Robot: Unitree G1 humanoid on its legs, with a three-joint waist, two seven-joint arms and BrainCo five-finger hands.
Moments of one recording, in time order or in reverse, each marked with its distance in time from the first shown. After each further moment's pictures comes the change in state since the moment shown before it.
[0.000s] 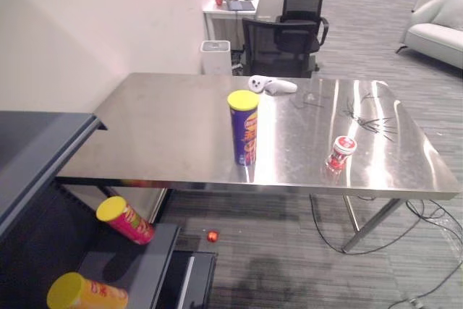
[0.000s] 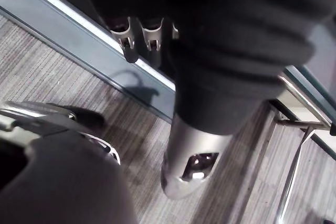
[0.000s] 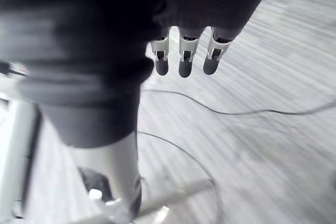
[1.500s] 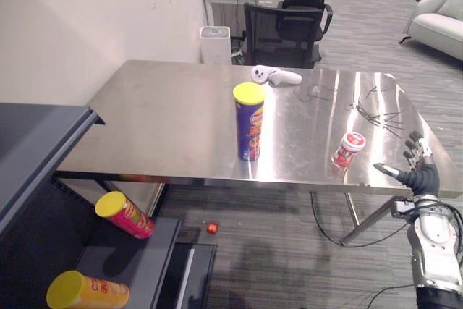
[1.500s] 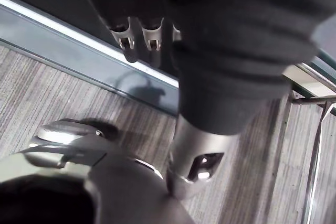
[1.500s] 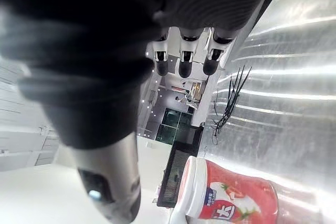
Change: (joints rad) left arm 0.022 0.041 -0.126 -0.030 0.042 0.012 -0.001; right arm -0.048 -0.009 0.587 -0.921 0.040 -0.050 0.032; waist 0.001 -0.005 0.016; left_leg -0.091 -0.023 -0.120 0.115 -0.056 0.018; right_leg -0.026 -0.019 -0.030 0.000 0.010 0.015
